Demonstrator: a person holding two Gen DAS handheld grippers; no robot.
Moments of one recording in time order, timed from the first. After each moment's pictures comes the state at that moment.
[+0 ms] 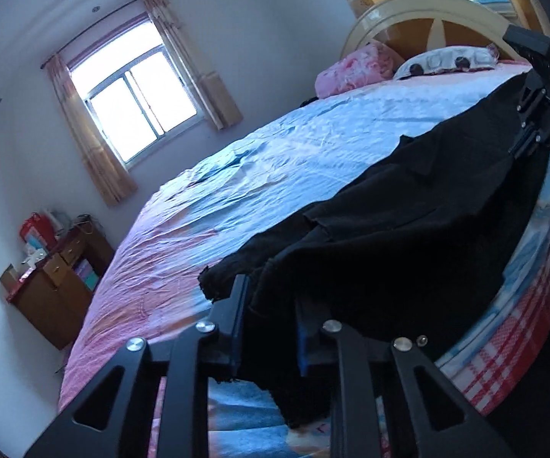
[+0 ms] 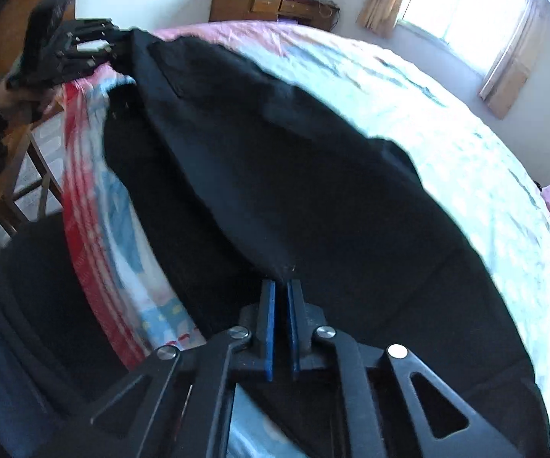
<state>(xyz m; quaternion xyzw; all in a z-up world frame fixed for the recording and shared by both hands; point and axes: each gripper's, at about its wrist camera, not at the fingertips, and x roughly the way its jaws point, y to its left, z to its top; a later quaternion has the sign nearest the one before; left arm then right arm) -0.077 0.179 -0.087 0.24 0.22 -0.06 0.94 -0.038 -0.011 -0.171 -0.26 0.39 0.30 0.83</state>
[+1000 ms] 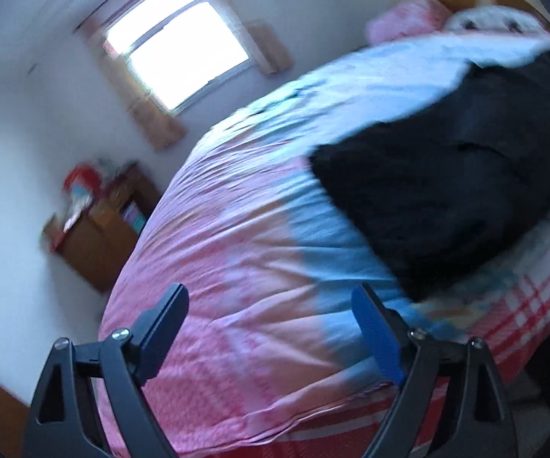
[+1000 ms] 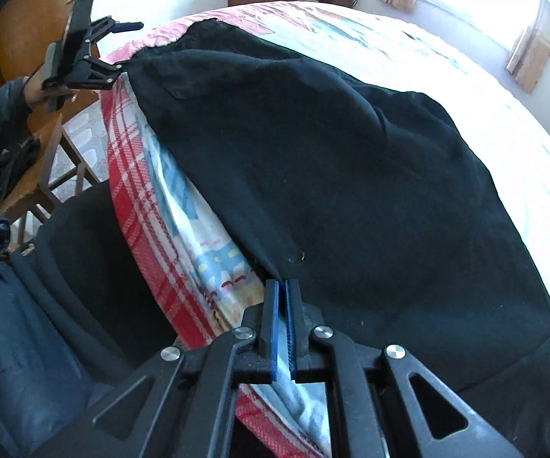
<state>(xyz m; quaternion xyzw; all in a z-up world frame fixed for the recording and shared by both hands) -0.094 0.259 -0.116 0.23 0.29 0.08 0.92 -0.044 -0.038 -0.172 -0.22 0.46 0.35 0.79</state>
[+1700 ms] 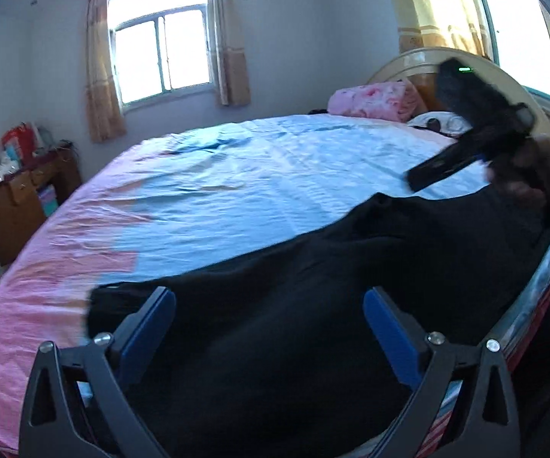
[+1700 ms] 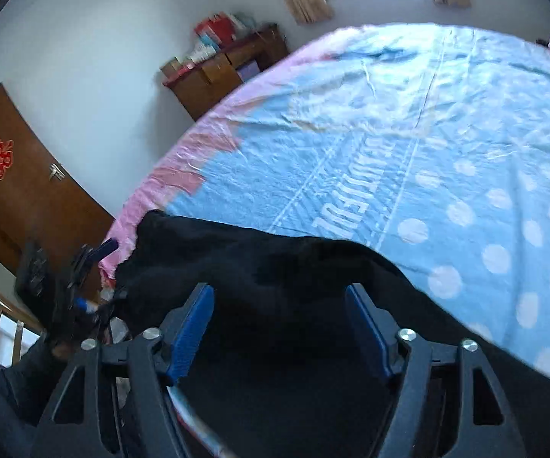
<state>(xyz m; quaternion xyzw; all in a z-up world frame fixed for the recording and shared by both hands) -0.040 0.103 -0.078 0.05 0.27 -0.07 0.96 0.142 -0.061 -0.120 0.06 0.48 0.34 0.80</state>
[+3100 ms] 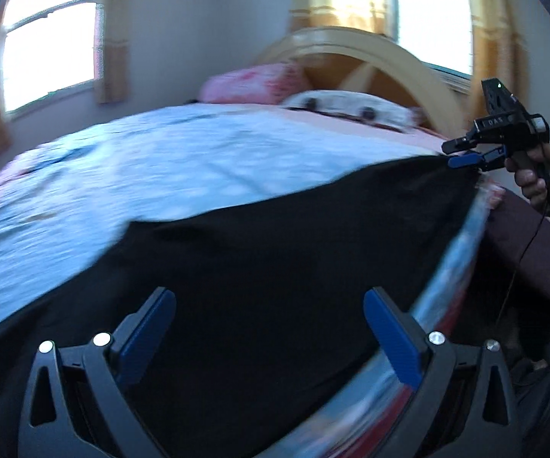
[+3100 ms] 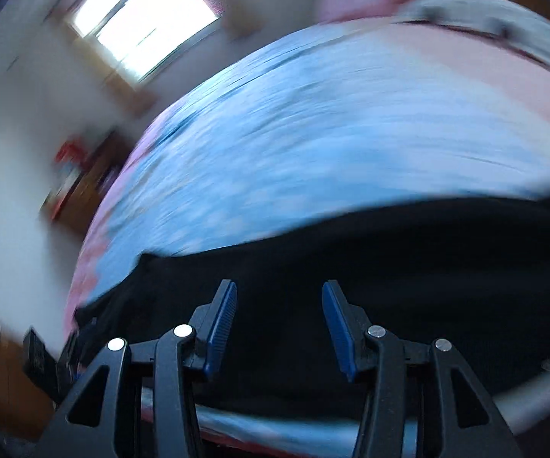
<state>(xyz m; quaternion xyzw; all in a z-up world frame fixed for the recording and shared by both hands) -0.013 -0.073 -0.086 0.07 0.30 -0.30 0.90 -0.065 -0.376 -0.094 0.28 0.41 -0.04 0.87</state>
